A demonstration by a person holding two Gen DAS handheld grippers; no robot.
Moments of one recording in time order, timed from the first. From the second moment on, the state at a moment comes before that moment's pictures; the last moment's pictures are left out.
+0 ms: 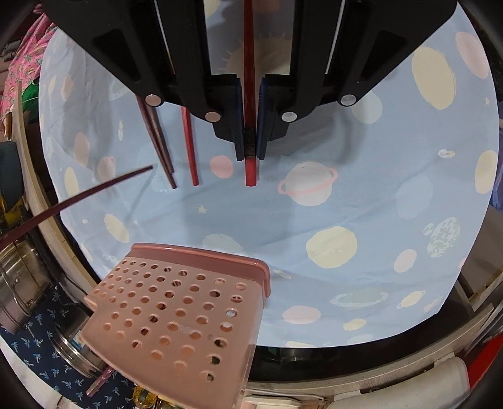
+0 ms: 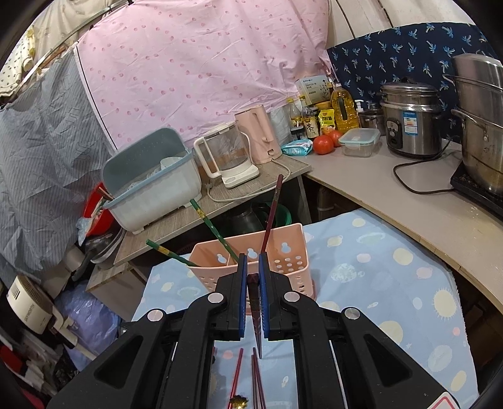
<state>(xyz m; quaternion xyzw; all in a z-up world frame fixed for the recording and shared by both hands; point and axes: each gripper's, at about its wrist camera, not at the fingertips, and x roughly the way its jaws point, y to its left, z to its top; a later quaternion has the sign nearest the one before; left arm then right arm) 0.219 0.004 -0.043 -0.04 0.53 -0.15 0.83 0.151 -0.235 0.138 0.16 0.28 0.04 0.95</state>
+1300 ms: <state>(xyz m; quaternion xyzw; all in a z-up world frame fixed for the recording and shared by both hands) 0.276 -0.021 0.267 -0.04 0.22 -0.15 0.96 0.249 -0.235 0.248 0.15 0.19 0.05 0.97</state>
